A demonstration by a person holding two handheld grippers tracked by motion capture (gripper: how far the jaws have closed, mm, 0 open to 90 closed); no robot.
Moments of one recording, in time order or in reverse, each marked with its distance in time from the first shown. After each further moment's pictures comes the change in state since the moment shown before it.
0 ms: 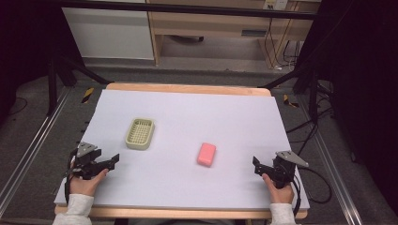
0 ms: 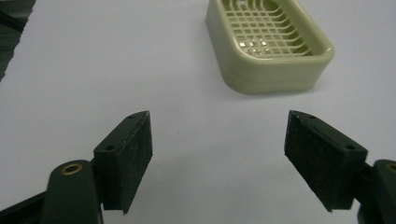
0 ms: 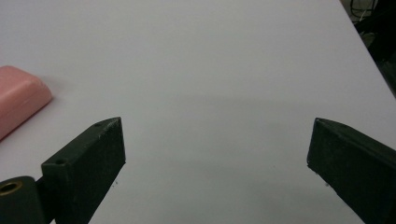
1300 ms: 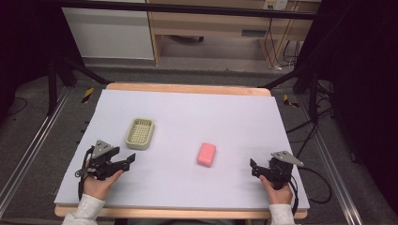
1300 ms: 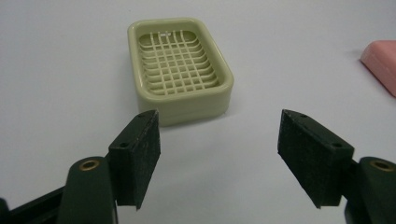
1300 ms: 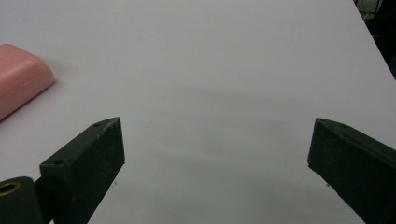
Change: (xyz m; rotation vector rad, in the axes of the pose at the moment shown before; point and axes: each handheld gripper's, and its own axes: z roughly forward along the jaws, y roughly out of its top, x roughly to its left) left arm -0.051 0.020 -0.003 -0.044 -0.103 0.077; right arm 0.008 -0.002 0.002 0.027 -0.006 -0.065
